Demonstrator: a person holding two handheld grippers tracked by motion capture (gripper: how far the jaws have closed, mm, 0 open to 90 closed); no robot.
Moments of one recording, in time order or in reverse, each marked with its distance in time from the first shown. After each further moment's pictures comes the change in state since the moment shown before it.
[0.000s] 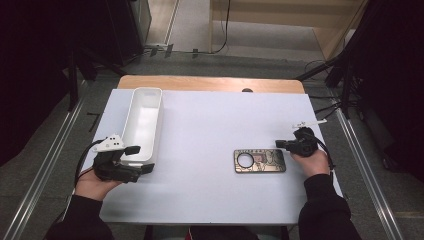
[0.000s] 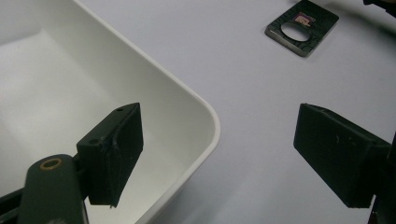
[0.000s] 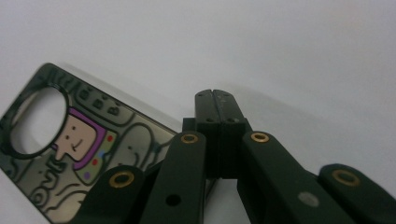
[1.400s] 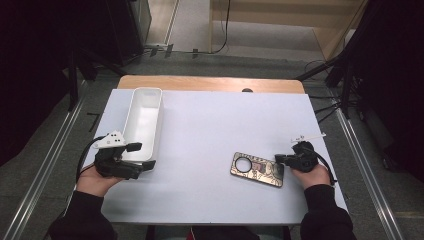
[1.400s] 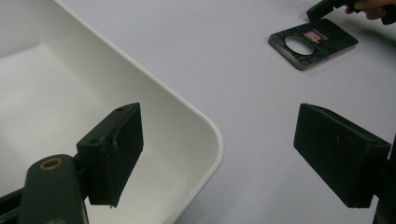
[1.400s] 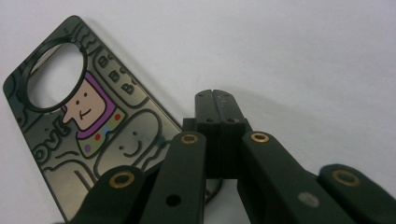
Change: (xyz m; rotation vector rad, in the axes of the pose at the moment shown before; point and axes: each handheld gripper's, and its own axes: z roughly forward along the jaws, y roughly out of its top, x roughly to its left) left arm 0.003 0.007 0.002 -0.010 -0.013 0.014; right arm 0.031 -0.034 -0.011 0.039 0.000 0.019
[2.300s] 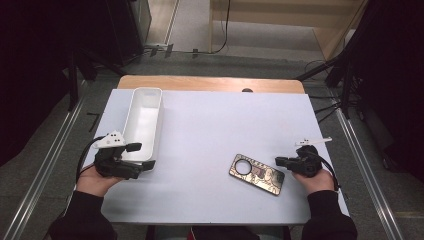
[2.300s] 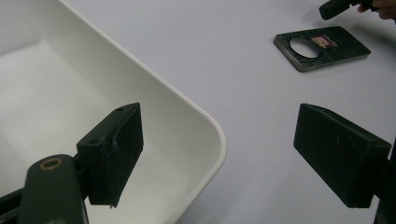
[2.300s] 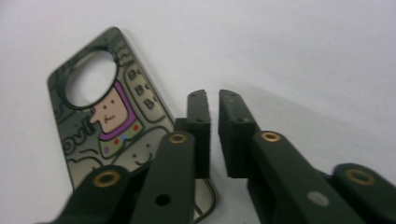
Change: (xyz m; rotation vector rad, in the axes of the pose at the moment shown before) left arm 0.002 -0.001 0.001 0.002 0.000 -0.005; right arm 0.008 -0.008 -0.017 -0.054 0.057 -0.011
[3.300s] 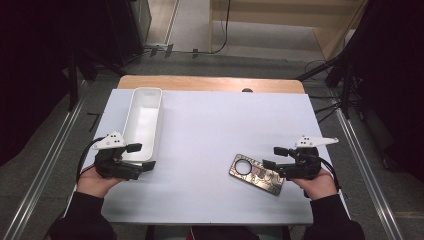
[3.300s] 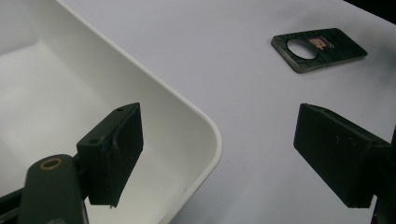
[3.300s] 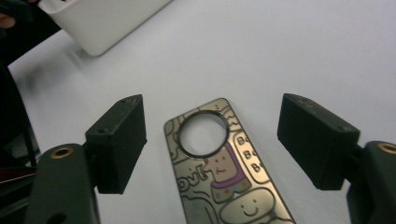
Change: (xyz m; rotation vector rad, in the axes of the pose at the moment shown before) left arm -0.002 -0.002 -0.001 -0.010 -0.005 -0.002; right arm 0.059 0.017 -0.035 -0.195 0.154 -0.181
